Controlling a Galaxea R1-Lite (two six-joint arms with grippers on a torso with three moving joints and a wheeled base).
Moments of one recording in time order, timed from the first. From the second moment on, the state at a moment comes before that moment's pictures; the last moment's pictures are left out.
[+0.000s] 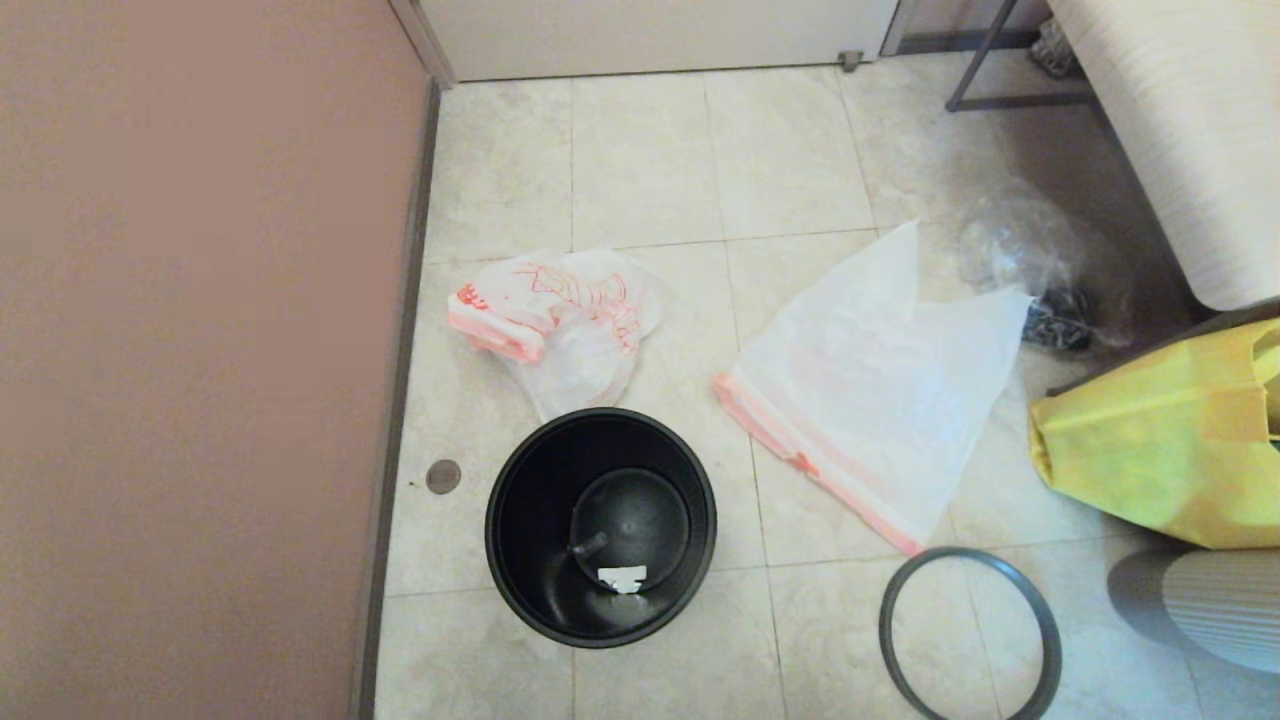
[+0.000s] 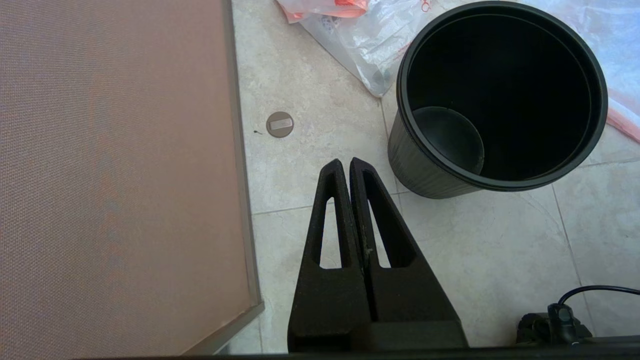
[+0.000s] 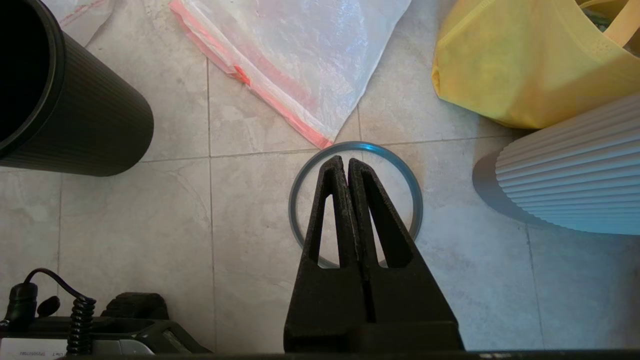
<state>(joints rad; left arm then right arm) 0.00 0.00 0.00 -0.02 0.00 0.07 0.01 0.00 -0.01 0.03 -0.01 0.01</state>
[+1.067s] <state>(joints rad) 0.00 0.00 0.00 -0.02 0.00 0.08 0.01 0.28 -0.42 0.03 -0.09 -0.16</state>
